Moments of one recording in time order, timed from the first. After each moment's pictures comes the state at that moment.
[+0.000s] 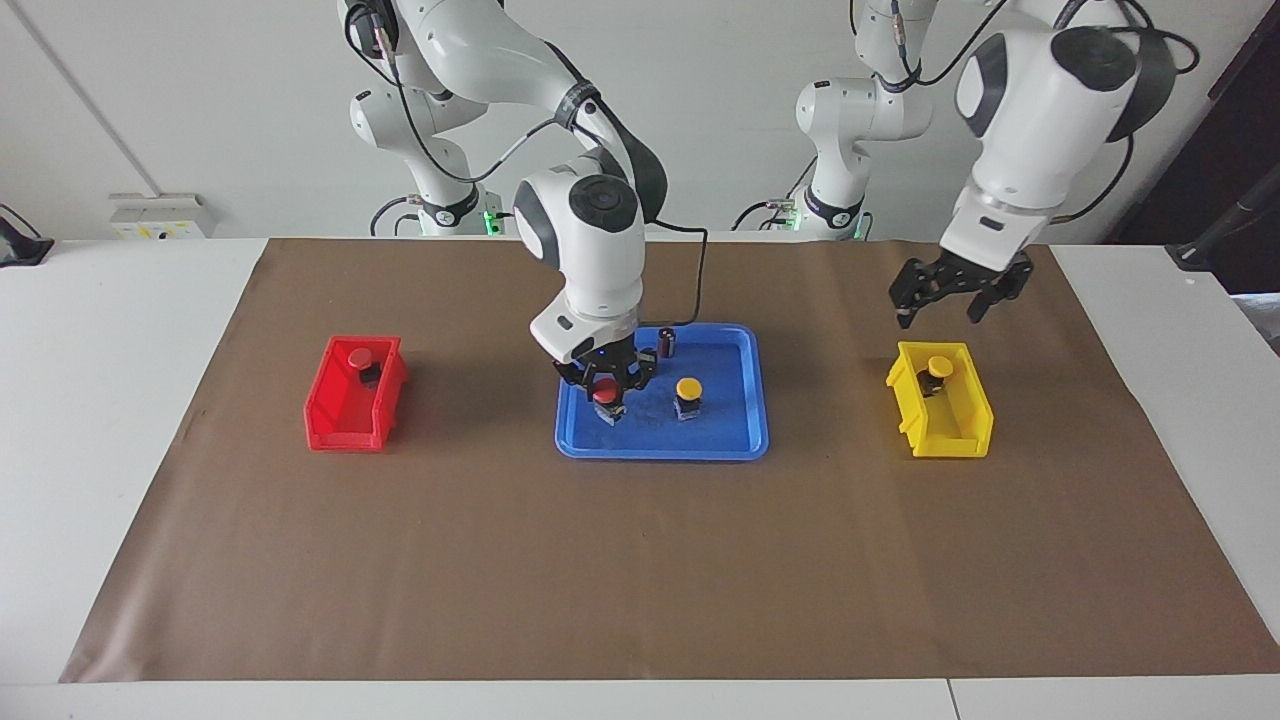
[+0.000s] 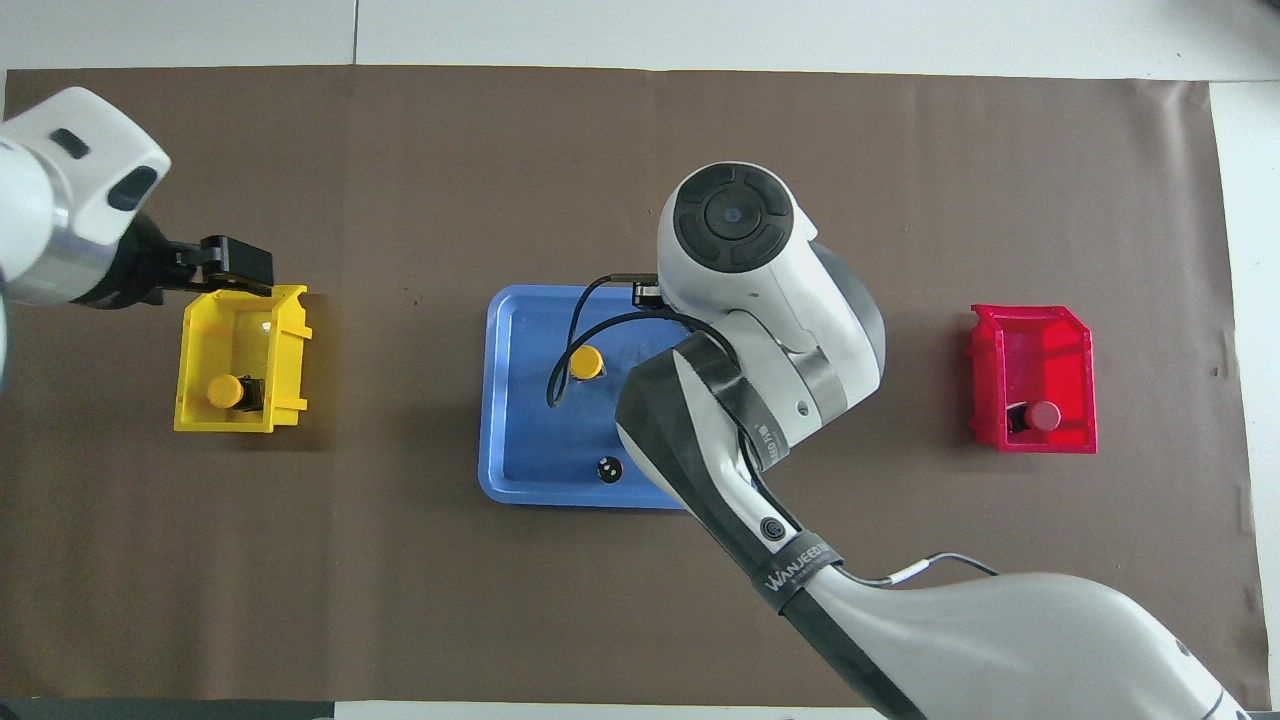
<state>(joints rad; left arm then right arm) -0.25 0.02 -0.09 -1.80 0.02 1.87 -0.37 0.47 0.35 0.00 -1.57 -0.05 1.91 0.56</state>
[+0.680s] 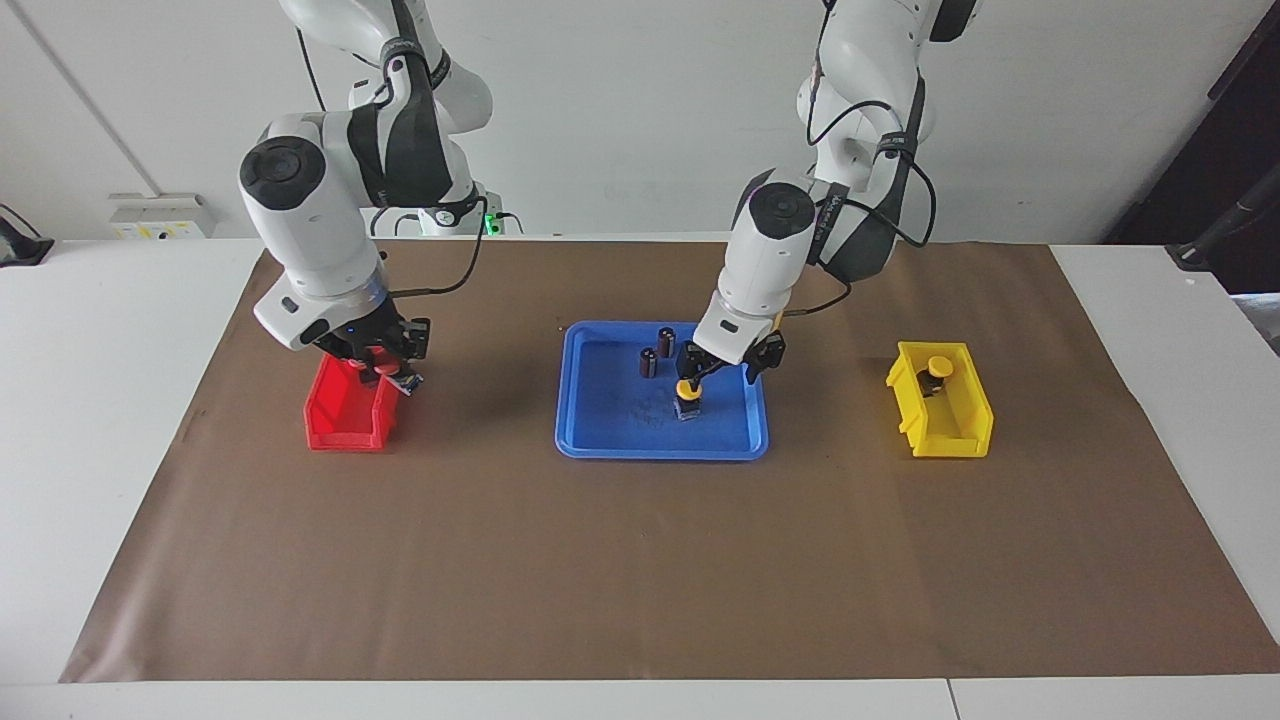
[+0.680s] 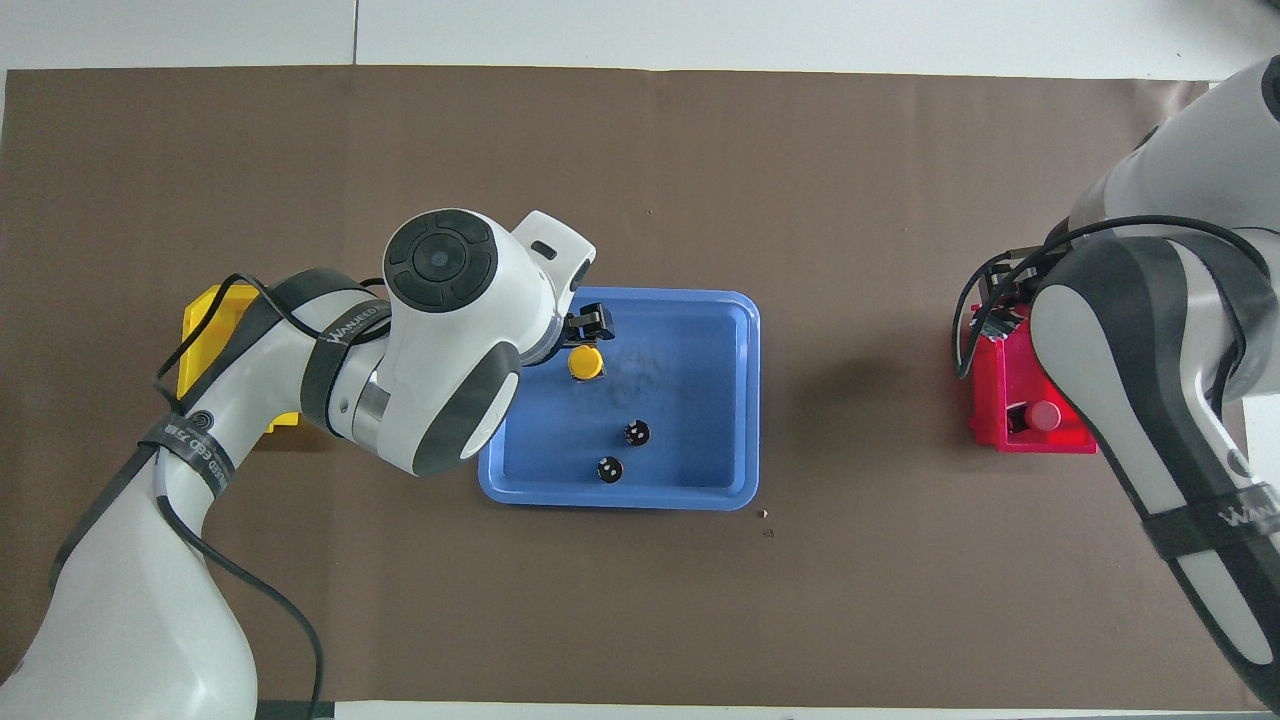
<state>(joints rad) -0.55 0.28 -0.09 -1.82 -0.06 2.13 -0.71 0.04 0.13 -0.01 -1.78 -0.05 1.81 -0.04</state>
